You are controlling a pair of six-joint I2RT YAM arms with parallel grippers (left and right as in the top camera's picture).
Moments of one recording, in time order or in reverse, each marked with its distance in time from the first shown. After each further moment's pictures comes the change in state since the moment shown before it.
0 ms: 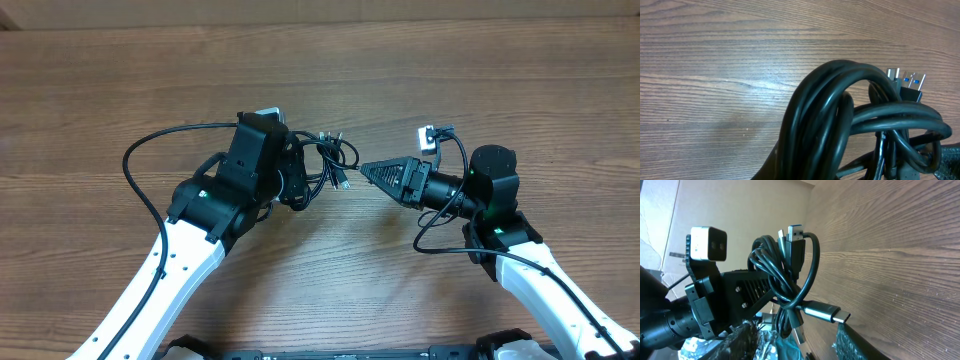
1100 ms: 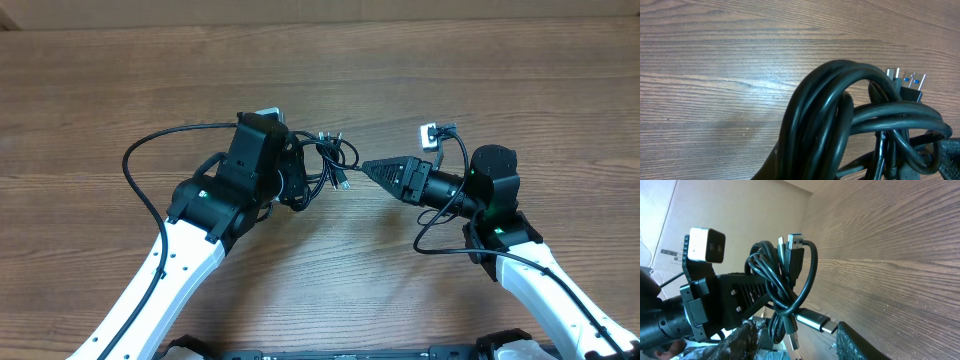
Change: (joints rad) left arm 0.000 0.000 0.000 -0.002 0.000 -0.003; right arm -0.002 0.000 0.000 0.008 0.029 -0.062
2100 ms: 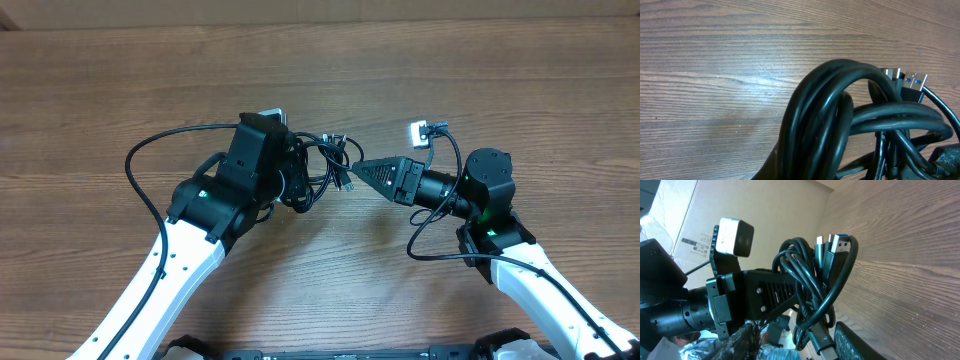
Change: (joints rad) left arm 0.000 0.000 0.000 0.002 0.041 0.000; right arm 0.060 0.000 0.000 0.125 -0.002 0.071
